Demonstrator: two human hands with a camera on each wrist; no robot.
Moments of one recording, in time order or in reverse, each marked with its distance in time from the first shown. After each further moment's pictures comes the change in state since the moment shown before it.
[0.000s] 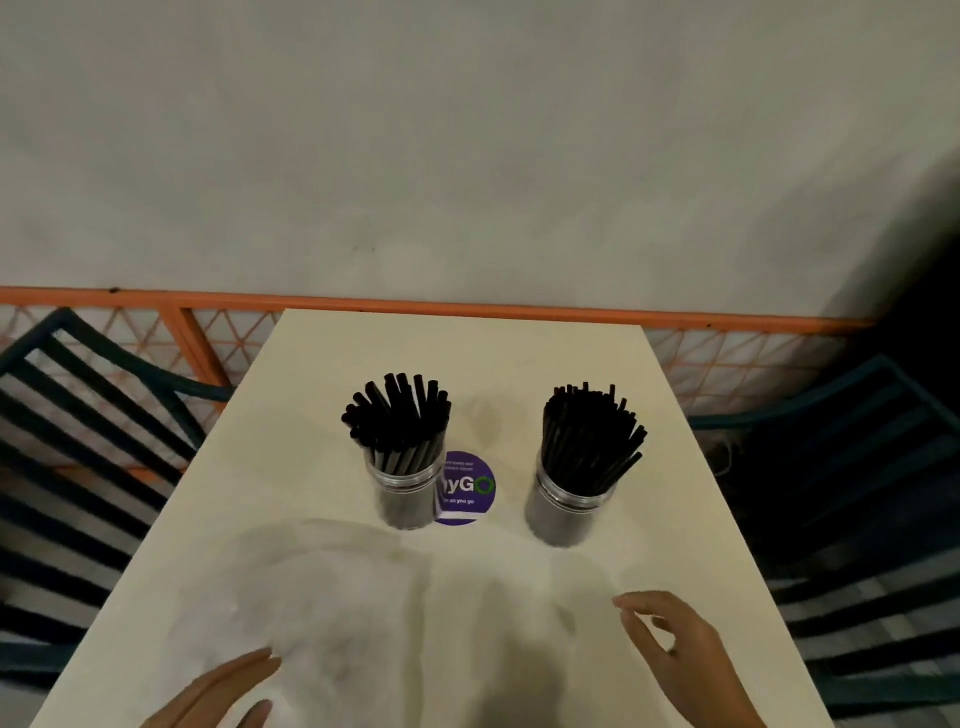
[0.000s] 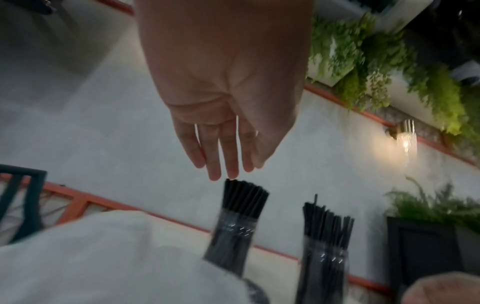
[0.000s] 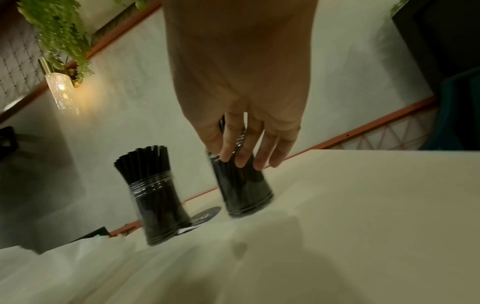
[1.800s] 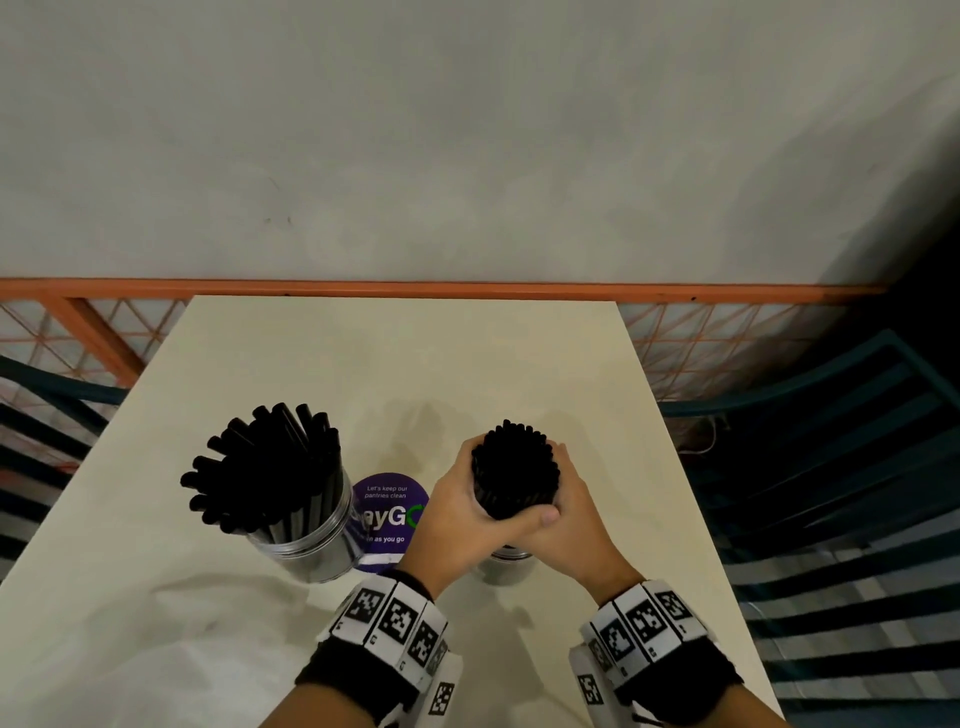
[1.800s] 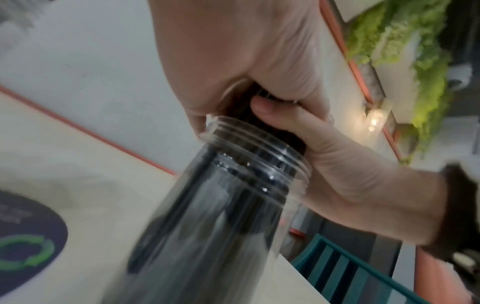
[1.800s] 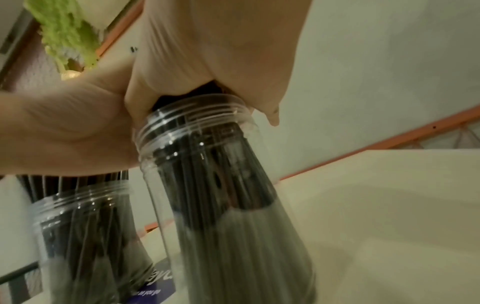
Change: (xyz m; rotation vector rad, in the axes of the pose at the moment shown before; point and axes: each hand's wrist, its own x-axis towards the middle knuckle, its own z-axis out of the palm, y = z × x) left_hand 0.207 0.201 0.171 -0.551 -0.315 0.054; right_hand 0.174 -0.054 -0.008 0.232 -0.084 -0.198
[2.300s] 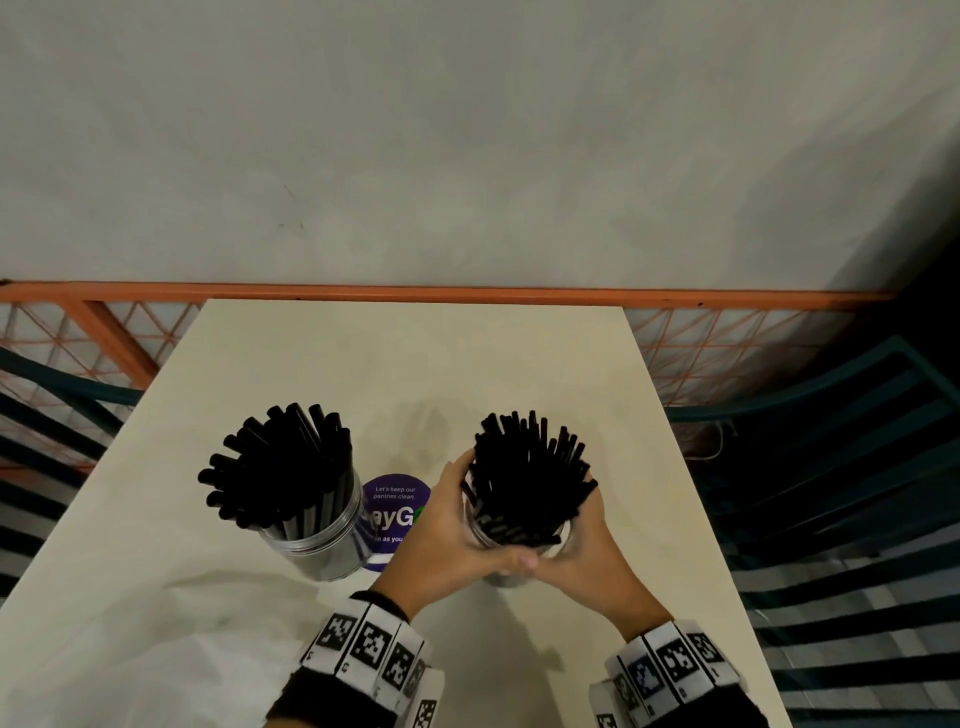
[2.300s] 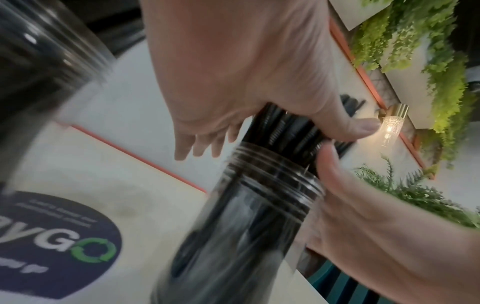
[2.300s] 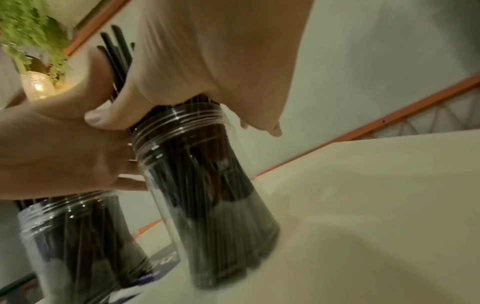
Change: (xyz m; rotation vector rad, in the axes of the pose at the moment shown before) left_hand -0.016 -0.017 -0.022 0.074 -0.134 -0.023; right_hand -0.022 0.035 0.002 0.050 0.088 -0.010
